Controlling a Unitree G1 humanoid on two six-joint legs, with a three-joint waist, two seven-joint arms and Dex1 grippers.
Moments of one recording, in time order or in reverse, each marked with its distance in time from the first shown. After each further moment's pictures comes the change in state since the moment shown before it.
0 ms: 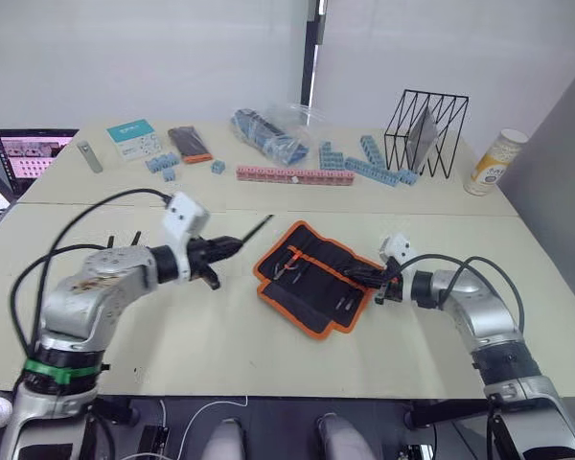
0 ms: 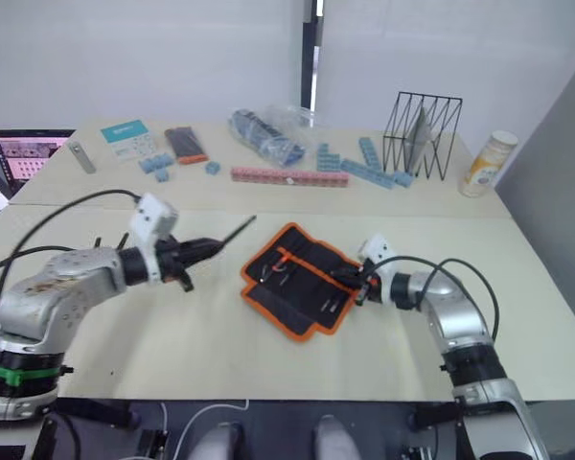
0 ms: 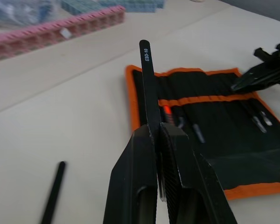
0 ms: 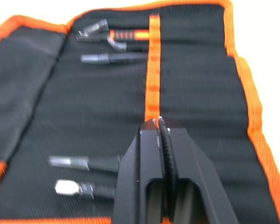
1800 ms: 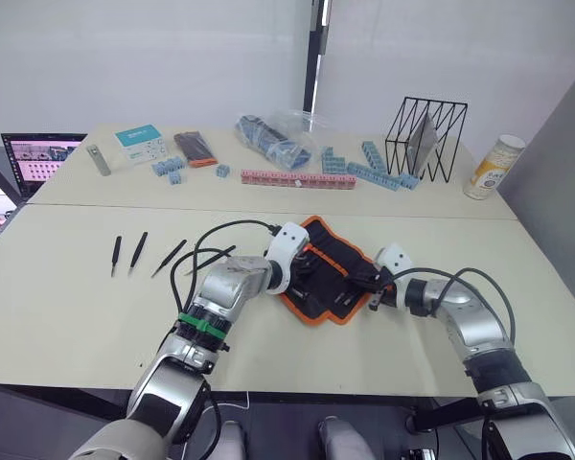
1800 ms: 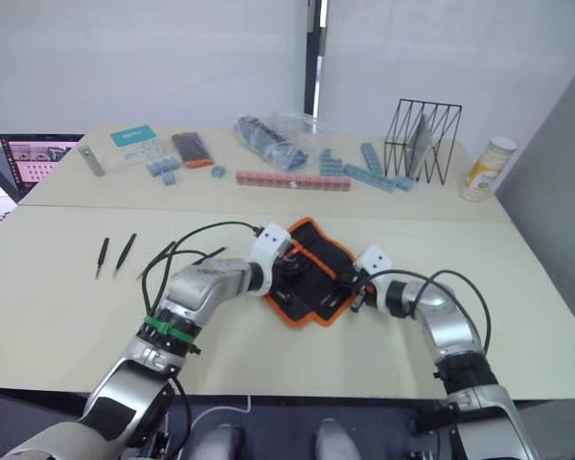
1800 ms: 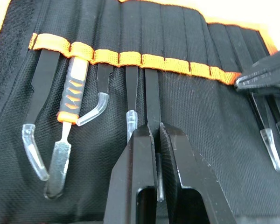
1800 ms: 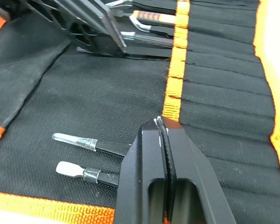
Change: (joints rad) left arm -0.287 -0.493 -0.253 0.602 0.325 -0.064 0.204; right arm 0.025 0.033 0.014 0.024 -0.070 -0.070 -0.090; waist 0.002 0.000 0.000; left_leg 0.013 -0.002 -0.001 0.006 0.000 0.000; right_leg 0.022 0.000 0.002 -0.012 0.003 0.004
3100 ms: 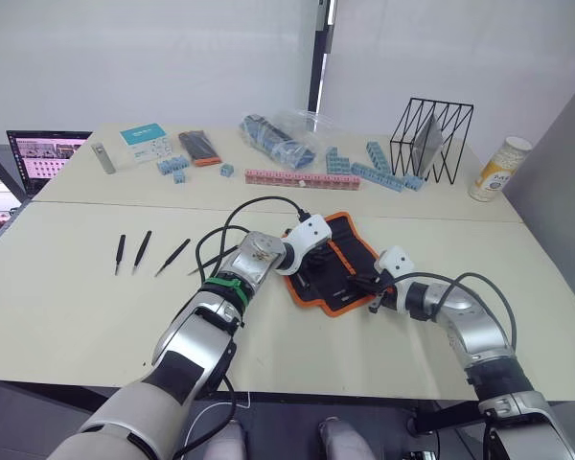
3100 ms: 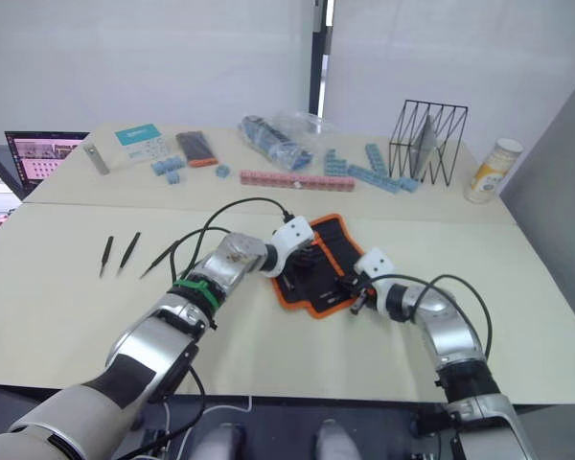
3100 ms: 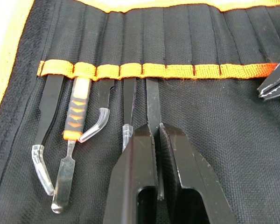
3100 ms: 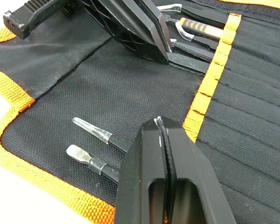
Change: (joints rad) left arm -0.280 -0.058 -0.067 0.594 0.320 -0.529 -0.275; right arm 0.038 0.007 -0.002 -0.054 0.000 0.017 -0.039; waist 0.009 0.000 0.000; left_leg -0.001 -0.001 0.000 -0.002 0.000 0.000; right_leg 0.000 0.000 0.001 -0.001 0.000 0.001
